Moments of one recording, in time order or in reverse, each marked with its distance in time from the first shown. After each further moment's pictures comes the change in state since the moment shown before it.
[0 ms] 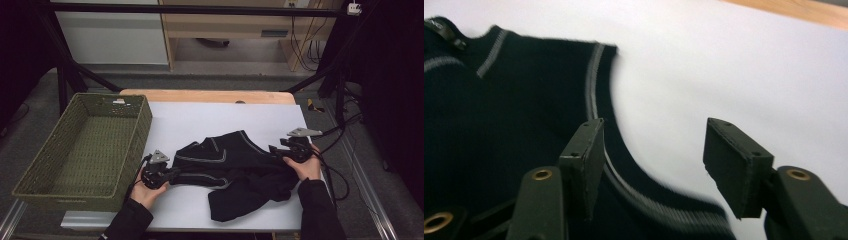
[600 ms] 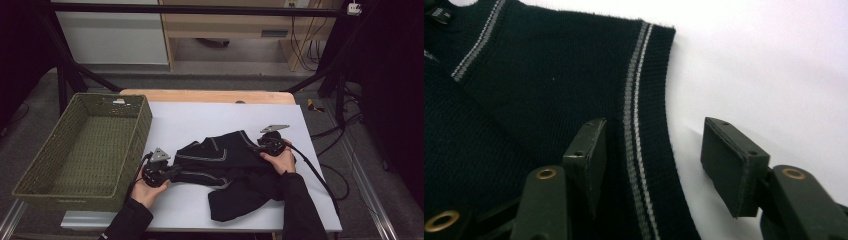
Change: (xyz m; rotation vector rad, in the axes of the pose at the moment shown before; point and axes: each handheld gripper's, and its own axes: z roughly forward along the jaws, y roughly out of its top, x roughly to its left) left arm 0.000 0.006 0.002 -0.017 0.006 0.018; right arm 0.018 0.006 0.073 0.109 0.093 -0.032
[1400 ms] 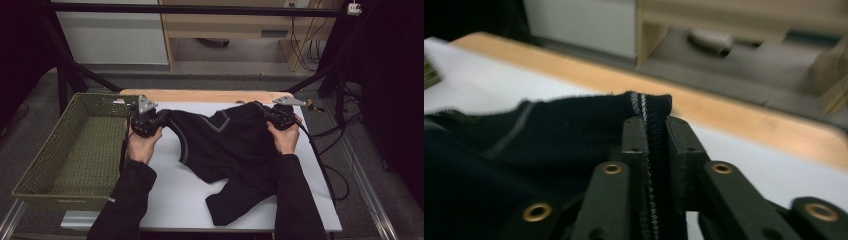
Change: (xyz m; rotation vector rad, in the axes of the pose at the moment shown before) left arm 0.066 0.124 -0.027 -0.248 0.284 -0.082; right arm -0.017 0.080 -0.047 -0.318 -0.224 0.066
